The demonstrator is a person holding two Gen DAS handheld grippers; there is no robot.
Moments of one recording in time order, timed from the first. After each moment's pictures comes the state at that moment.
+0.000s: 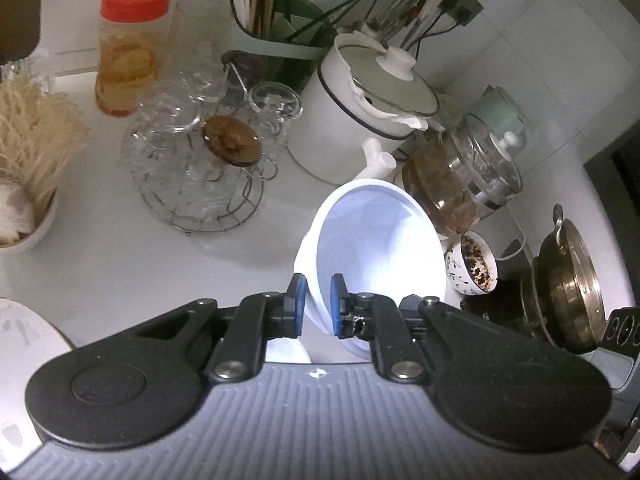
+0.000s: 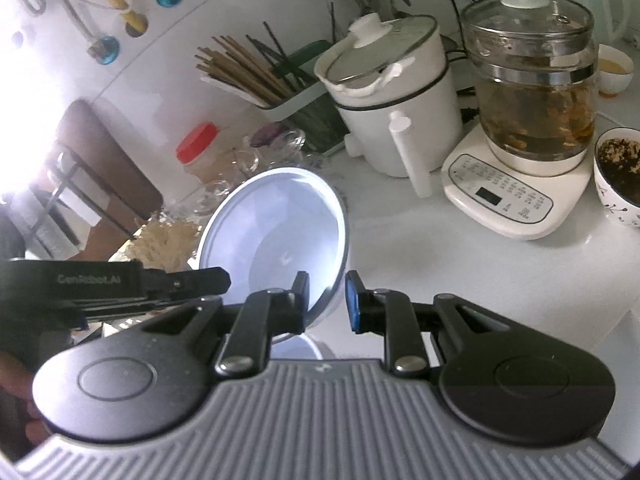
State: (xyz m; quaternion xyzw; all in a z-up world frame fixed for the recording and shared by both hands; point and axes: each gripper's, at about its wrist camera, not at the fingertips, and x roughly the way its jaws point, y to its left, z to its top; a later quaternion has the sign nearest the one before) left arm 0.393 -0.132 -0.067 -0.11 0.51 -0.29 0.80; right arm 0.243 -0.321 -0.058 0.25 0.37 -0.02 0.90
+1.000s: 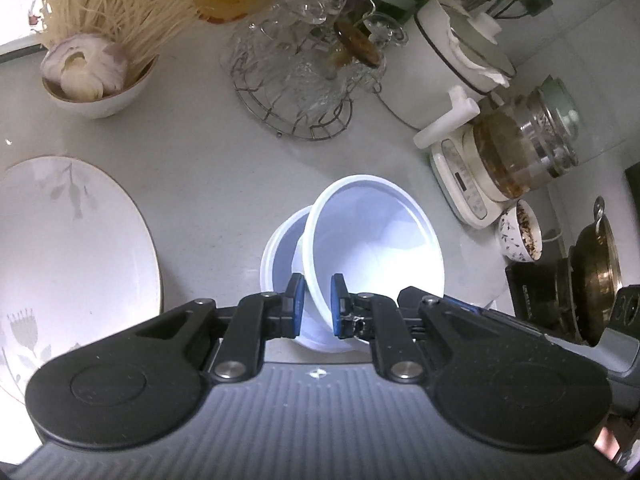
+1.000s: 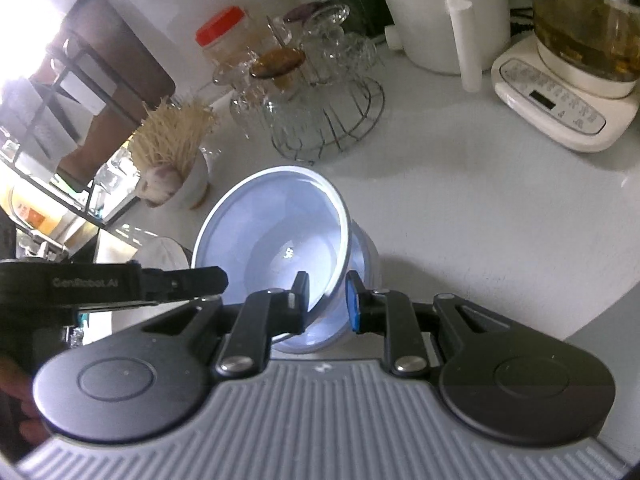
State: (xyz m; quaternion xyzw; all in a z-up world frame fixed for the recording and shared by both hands) left arm 0.350 -0.067 -0.126 -0.13 0.57 -0.22 0.78; right arm 0.244 -0.272 -0.106 0.22 0.47 0.03 0.85
